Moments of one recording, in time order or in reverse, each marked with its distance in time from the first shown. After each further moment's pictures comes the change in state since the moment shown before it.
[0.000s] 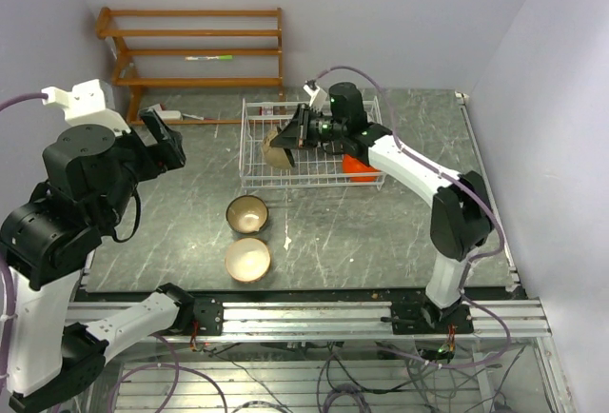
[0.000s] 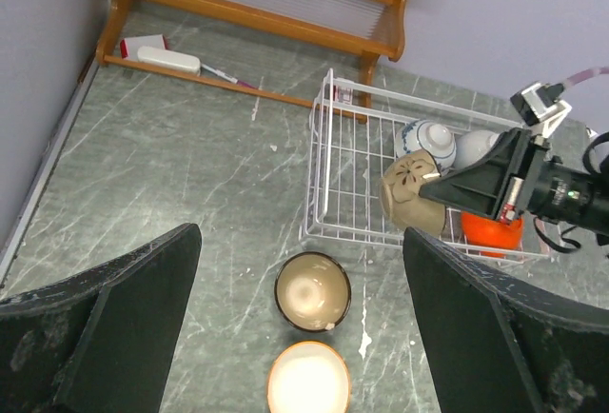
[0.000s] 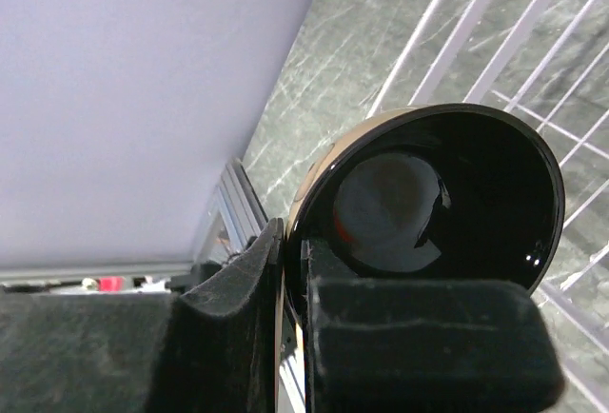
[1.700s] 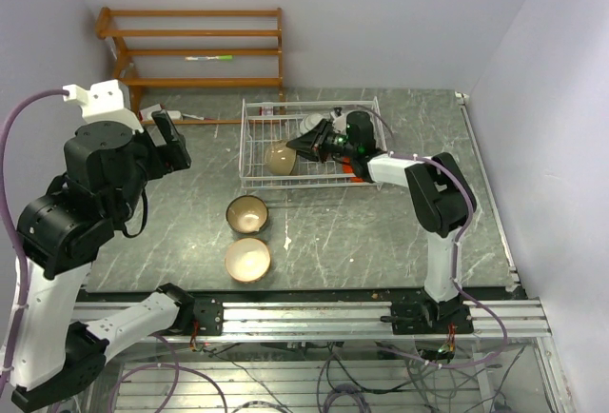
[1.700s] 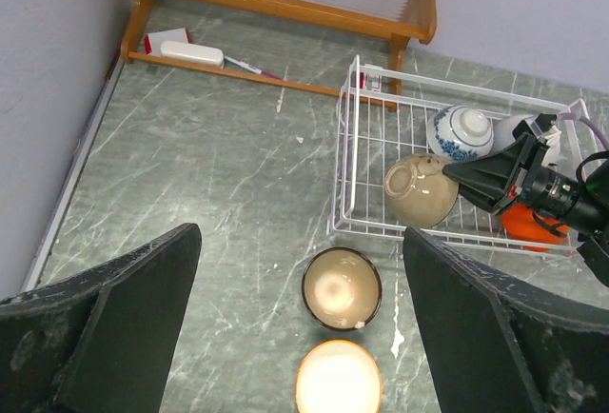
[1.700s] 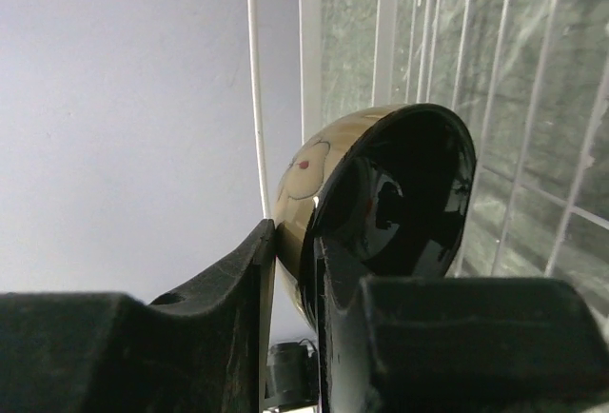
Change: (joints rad) left arm 0.000 0.004 -0.054 0.014 -0.031 0.053; right arm -0.157 0.258 -0.276 0.659 -0.017 0.591
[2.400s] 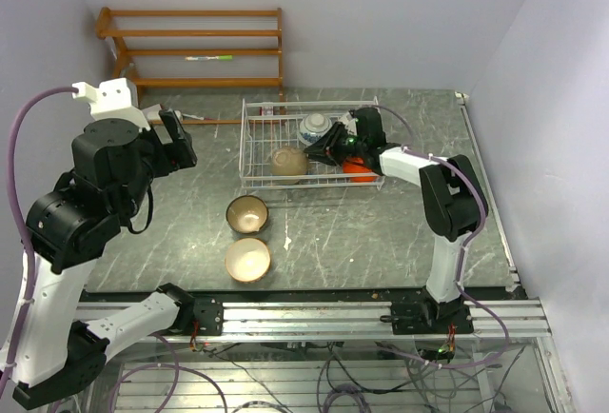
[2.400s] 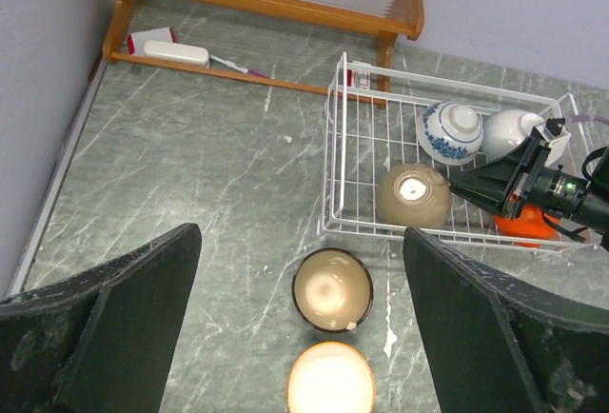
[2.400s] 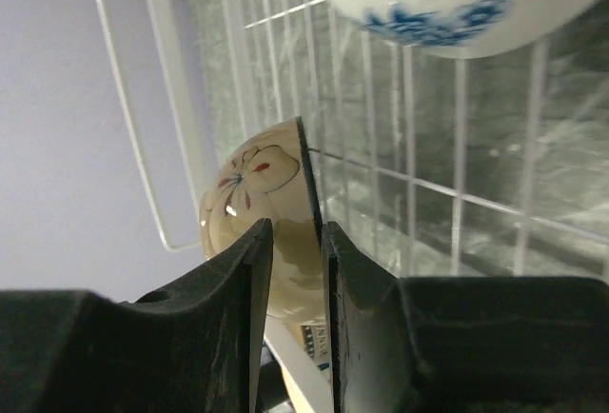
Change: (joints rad) left arm 0.000 0.008 -0.029 0.042 0.027 0.000; right arm -0.061 -0.080 0.020 -0.388 0.102 -0.235
